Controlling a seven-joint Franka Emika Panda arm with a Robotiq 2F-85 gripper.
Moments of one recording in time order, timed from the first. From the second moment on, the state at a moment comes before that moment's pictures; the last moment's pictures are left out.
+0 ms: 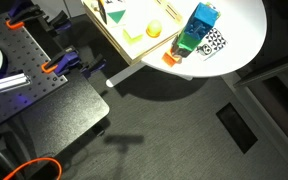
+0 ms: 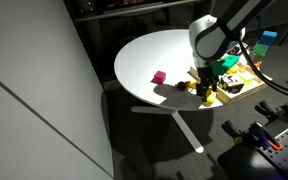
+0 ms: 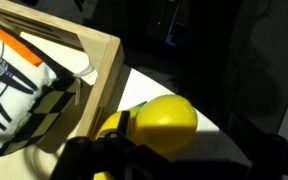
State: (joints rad) arm 0.17 0.45 0.09 -2.24 -0.03 2.25 0.02
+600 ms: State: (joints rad) arm 0.17 0.43 0.08 -2.28 -0.07 2.24 0.02
